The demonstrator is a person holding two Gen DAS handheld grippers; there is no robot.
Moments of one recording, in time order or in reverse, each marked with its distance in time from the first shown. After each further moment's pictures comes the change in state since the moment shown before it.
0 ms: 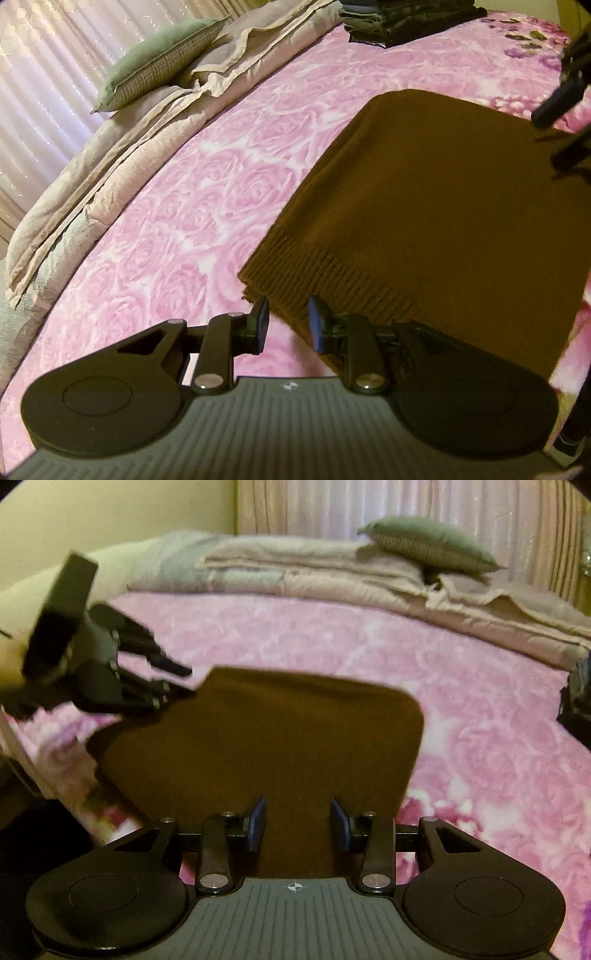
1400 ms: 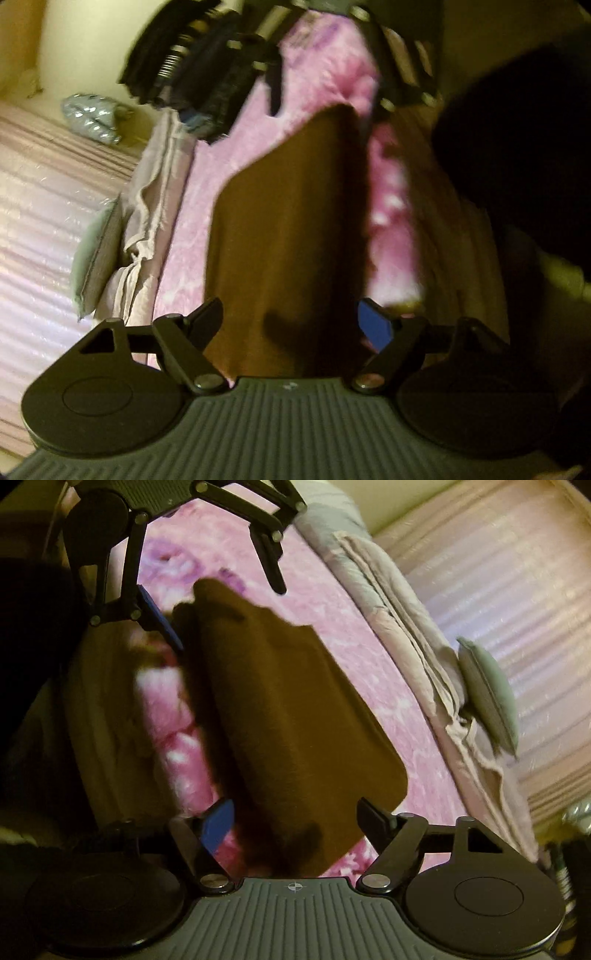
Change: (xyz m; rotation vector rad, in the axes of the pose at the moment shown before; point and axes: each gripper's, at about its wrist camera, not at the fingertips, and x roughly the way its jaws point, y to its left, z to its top) left arm -0.081 -0.130 -0.068 0.692 -0.262 0.030; right arm 0.026 0.079 -0.070 -0.851 0.061 -0.229
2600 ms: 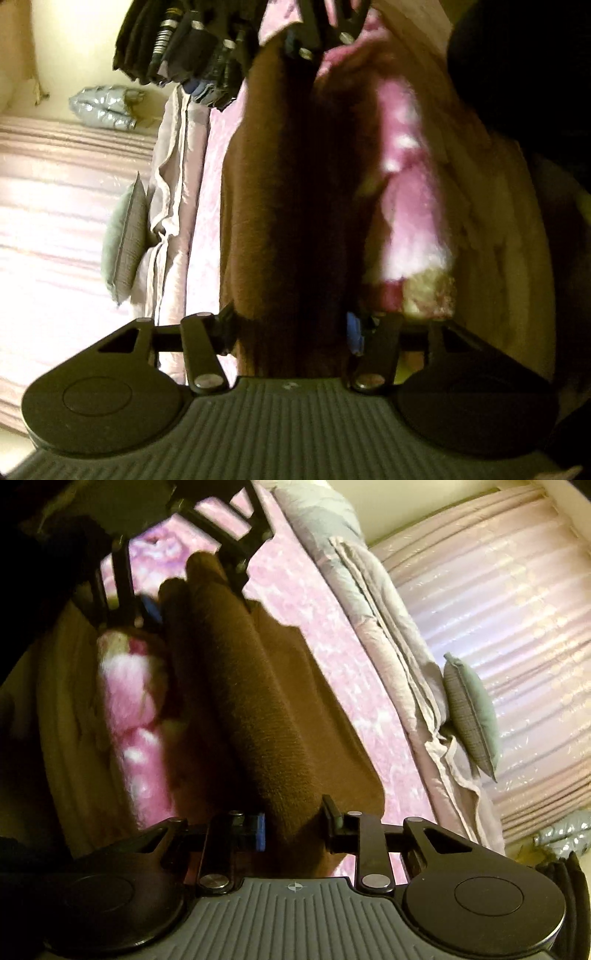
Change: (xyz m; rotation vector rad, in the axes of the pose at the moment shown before) left arm 0.049 -0.013 0.009 0.022 0.251 0.161; right arm 0.023 -0.005 -0.001 -0.038 -0.019 -0.099
